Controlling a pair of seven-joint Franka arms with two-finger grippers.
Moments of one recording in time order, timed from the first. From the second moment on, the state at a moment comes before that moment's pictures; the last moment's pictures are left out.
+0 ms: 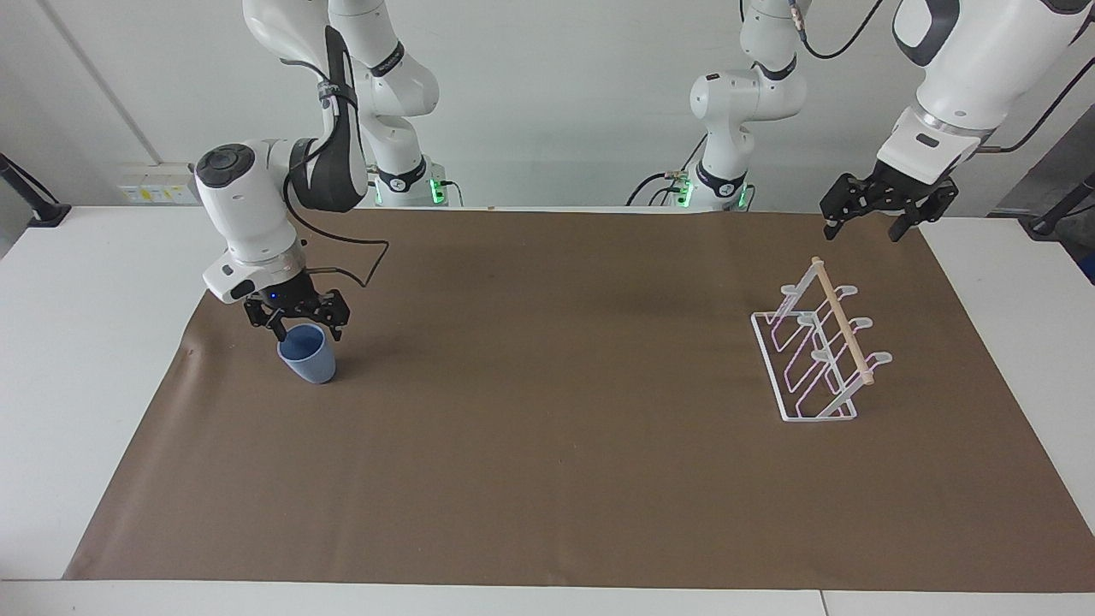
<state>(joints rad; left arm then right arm) 0.01 -0.03 -0.09 -1.58 -0.01 1.54 0.01 -0.08 0.05 0.01 -2.12 -0.01 2.30 -0.09</state>
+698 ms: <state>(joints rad) 0.01 -0.03 -0.09 -1.58 -0.01 1.54 0.01 -0.07 0.06 0.03 -2.20 -0.01 2.37 -0.05</state>
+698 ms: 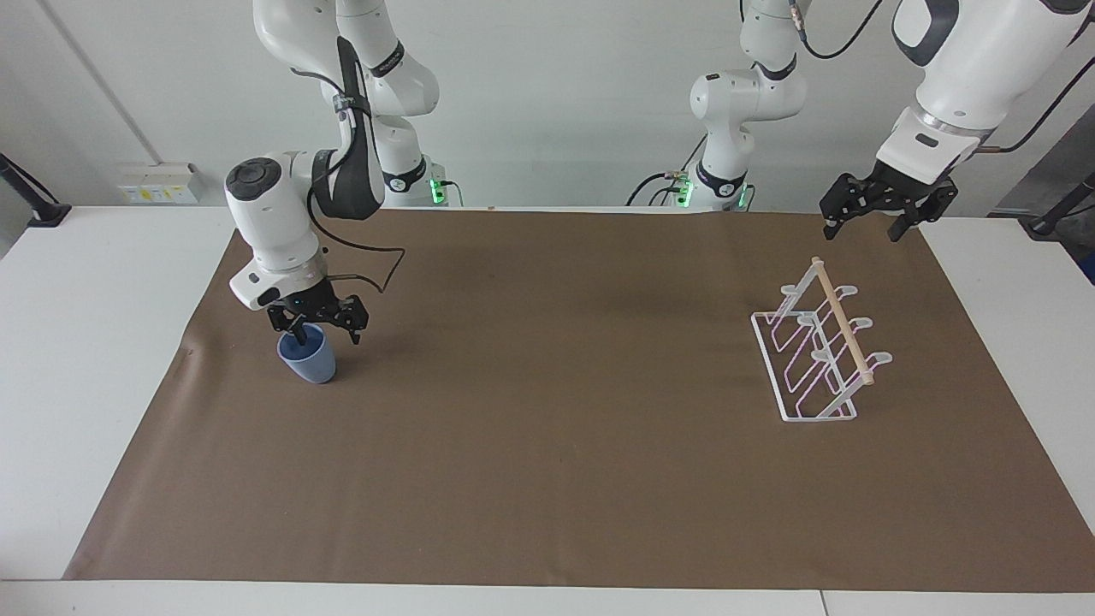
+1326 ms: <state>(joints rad) 0.01 -0.03 -0.10 -1.58 -0.01 1.54 0.01 -0.08 0.06 0.03 -2.24 -0.01 2.37 -0.05</state>
